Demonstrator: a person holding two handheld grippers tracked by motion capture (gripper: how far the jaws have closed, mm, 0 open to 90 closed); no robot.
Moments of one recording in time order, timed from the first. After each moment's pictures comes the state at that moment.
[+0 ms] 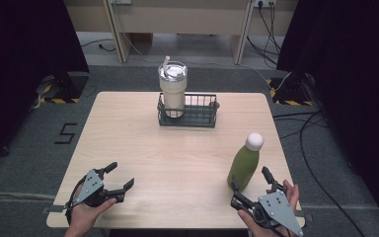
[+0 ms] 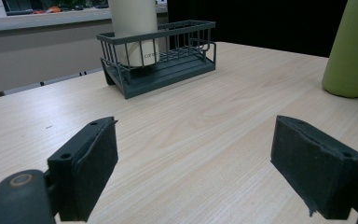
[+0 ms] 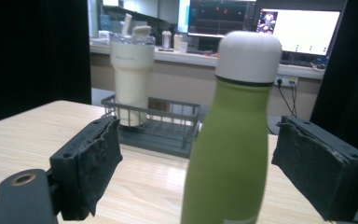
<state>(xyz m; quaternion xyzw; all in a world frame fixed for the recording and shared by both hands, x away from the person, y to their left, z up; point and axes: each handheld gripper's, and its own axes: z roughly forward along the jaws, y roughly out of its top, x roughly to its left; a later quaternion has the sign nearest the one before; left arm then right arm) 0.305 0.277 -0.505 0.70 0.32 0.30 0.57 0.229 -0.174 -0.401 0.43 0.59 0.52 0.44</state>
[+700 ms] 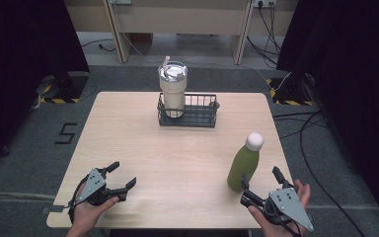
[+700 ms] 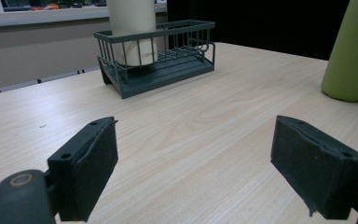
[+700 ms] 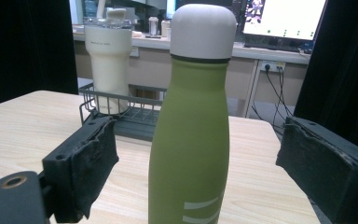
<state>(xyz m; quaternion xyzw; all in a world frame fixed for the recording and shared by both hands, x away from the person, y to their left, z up) 0.308 0.273 -0.506 0.69 0.33 0.29 0.57 0.235 -0.196 -0.404 0.45 0.59 0.50 0.44</state>
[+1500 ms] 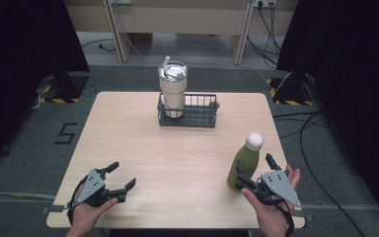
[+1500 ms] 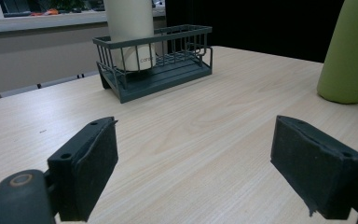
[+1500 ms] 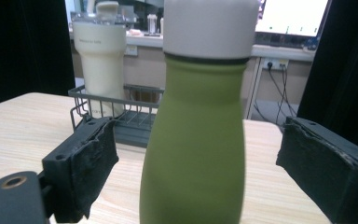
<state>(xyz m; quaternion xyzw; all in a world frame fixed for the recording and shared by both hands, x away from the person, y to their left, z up) 0.305 0.272 -0.504 0.69 0.32 0.29 0.58 0.279 -0.188 -0.409 0.45 0.59 0.50 0.44</state>
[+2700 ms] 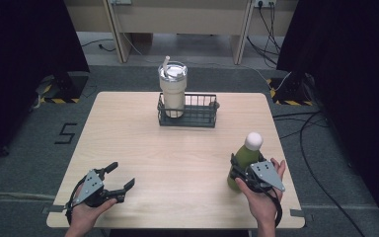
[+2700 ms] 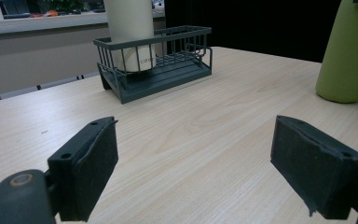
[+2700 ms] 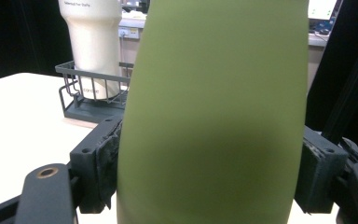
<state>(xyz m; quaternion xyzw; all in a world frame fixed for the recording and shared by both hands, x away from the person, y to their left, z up) 0.303 0.275 -0.503 0.69 0.32 0.29 0.58 0.318 -0.183 -0.441 0.46 0.61 0.49 0.42</state>
